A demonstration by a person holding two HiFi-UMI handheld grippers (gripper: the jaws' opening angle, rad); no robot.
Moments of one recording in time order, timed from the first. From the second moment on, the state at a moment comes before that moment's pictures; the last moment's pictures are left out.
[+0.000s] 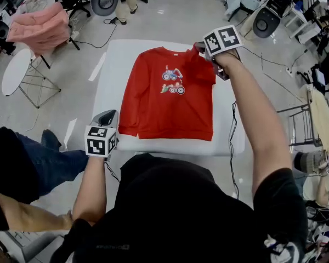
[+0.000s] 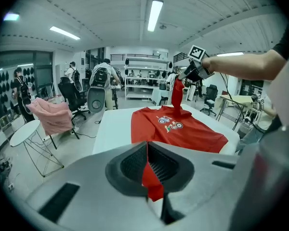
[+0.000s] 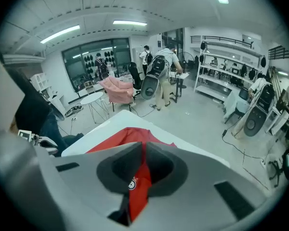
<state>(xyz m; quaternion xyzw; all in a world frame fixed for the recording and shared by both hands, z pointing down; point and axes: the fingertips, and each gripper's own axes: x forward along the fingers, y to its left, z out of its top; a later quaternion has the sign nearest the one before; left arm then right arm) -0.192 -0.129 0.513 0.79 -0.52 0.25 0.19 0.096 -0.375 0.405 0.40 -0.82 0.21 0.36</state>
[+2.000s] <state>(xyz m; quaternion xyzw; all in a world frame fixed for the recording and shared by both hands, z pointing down) -0.233 -0.167 0.550 0.81 -0.46 0.25 0.25 -0.005 -0.366 0.511 0.39 -0.84 0.27 0.28</state>
